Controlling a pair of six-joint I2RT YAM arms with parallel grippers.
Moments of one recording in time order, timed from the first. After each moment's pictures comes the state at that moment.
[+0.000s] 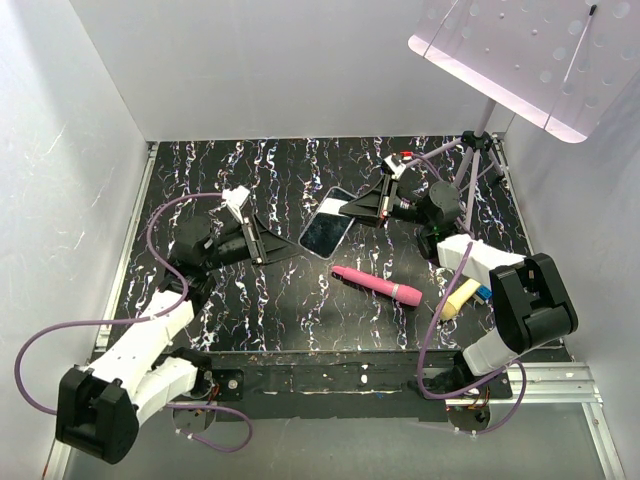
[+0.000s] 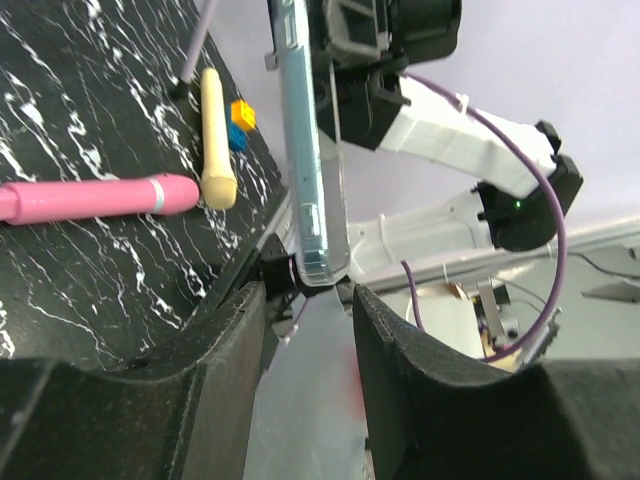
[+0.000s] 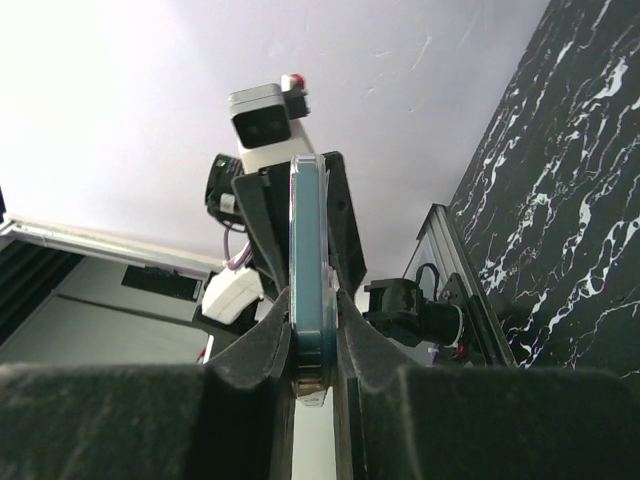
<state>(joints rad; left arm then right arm) -0.34 0.93 0.59 0.32 0.84 -1.05 0.39 1.54 0.79 0.98 -0.97 1.55</state>
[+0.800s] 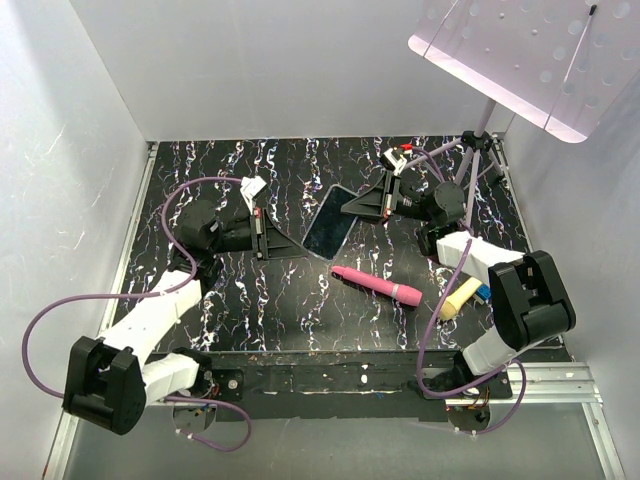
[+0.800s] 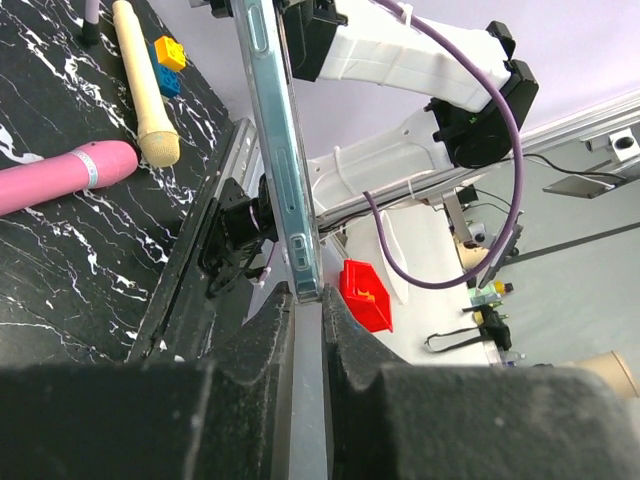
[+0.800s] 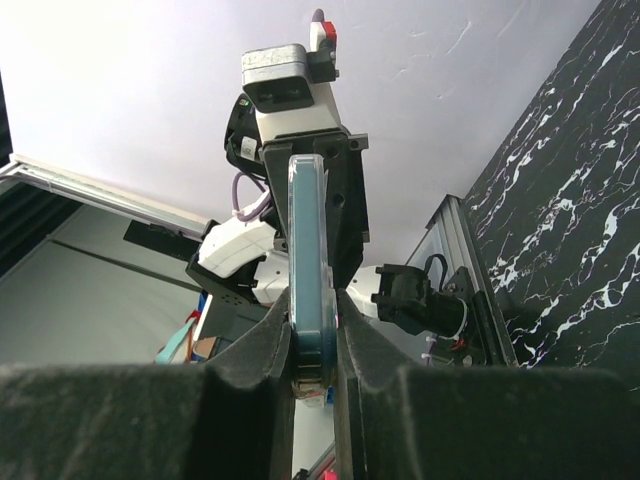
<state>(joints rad) -0.34 1.10 0.68 0.47 1.13 -1.07 0.38 1.55 0.82 1.14 -1.05 1.61</state>
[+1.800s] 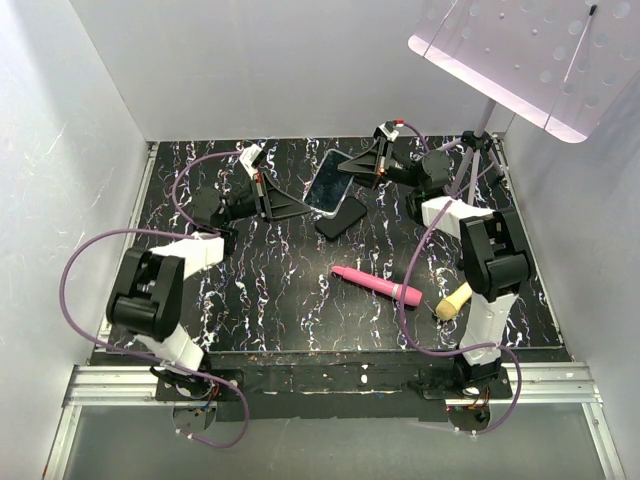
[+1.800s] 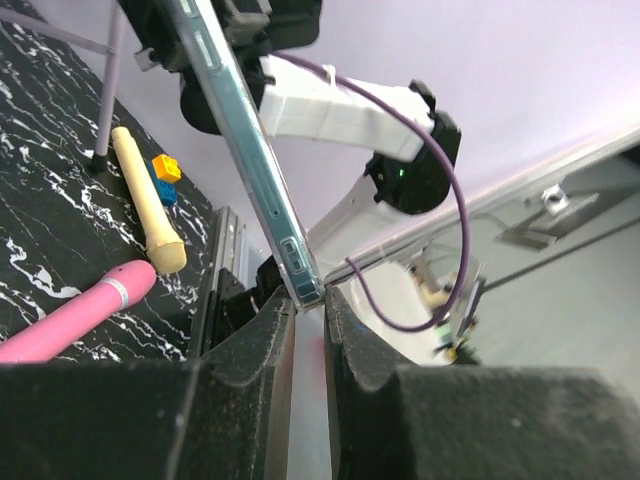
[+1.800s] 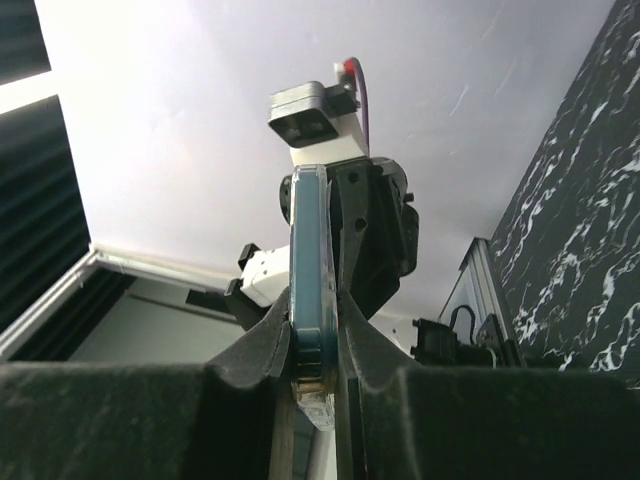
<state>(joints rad) -0.27 1.57 0.82 1.25 1.14 -1.45 0.33 1.89 1.20 1.20 -1.07 1.86</state>
